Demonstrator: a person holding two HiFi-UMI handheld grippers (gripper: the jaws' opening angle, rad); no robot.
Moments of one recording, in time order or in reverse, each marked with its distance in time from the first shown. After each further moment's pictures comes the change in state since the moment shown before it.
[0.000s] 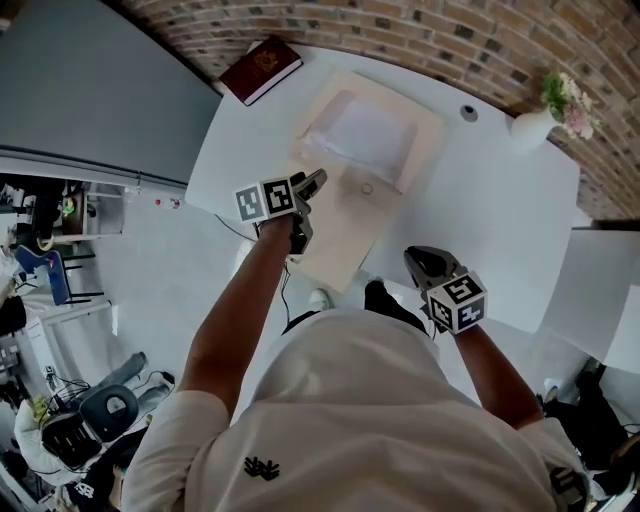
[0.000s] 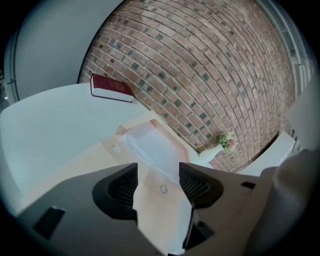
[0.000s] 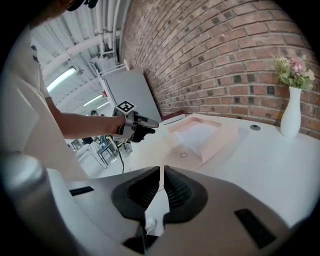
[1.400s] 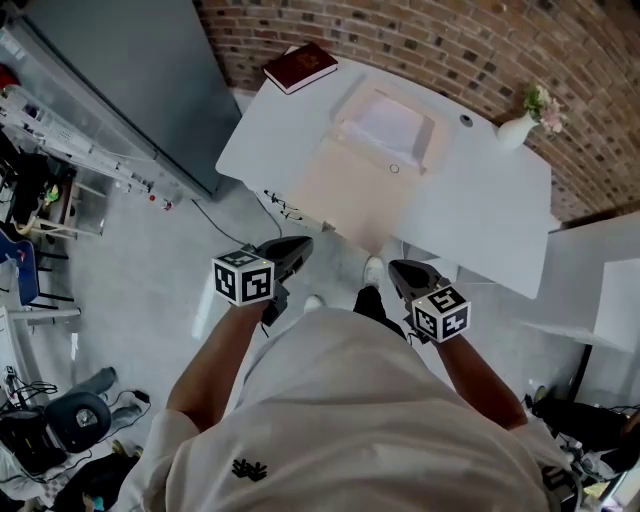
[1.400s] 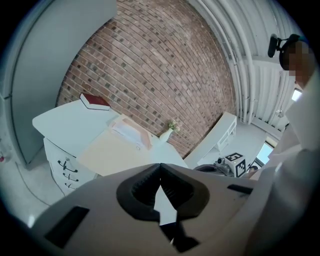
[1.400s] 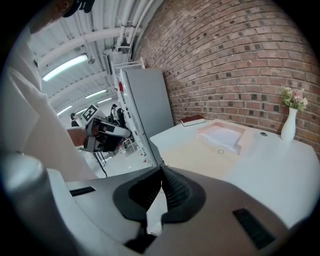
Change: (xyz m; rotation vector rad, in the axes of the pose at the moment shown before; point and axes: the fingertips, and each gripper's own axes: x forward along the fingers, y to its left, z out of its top) left arm -0.319 0.028 -0.169 0.286 -0.003 -0.383; right arm 0.013 0.262 -0.055 -0.094 -0.057 -0.079
